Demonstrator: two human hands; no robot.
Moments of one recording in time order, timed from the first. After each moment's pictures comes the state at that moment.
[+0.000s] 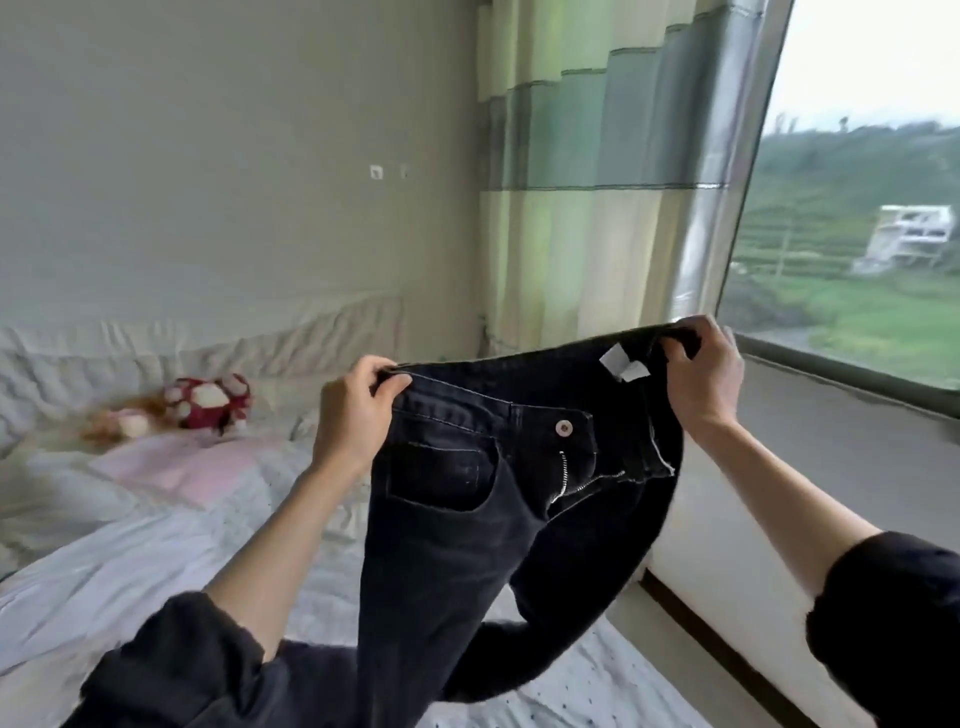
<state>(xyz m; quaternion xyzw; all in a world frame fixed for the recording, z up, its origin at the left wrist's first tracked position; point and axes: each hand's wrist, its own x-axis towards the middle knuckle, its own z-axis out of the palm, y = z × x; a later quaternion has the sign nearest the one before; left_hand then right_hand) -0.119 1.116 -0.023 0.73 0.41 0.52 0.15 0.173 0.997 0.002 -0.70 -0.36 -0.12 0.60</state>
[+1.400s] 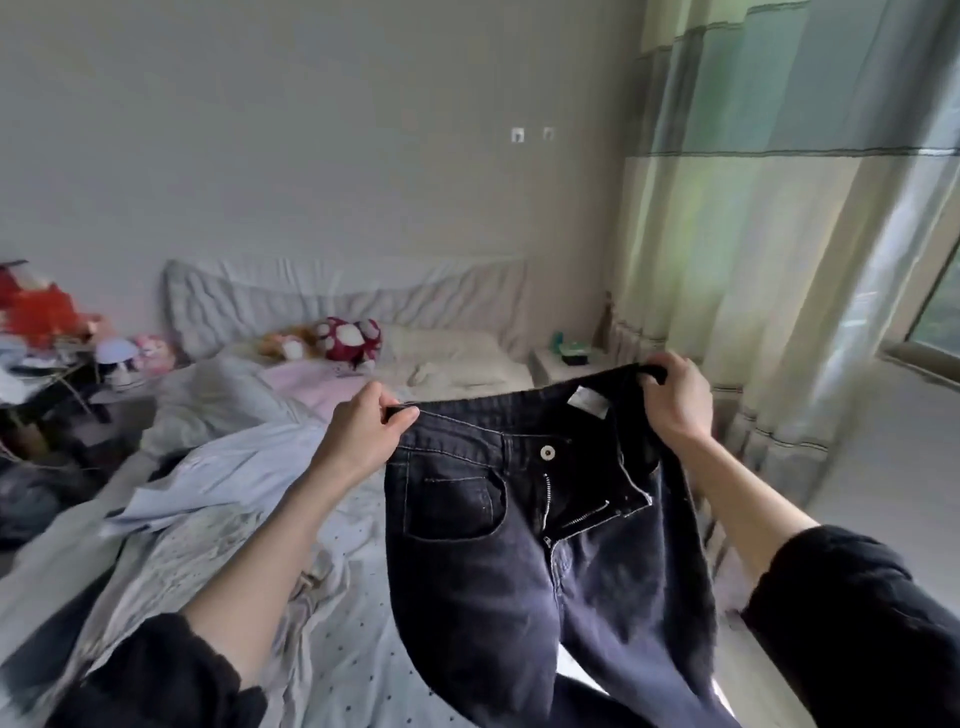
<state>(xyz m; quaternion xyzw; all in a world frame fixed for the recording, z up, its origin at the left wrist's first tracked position) -0.177 1.075 -0.058 0.68 0.60 0.38 0.17 0.140 1.079 -0.051 -0.73 -0.50 0.02 0.46</state>
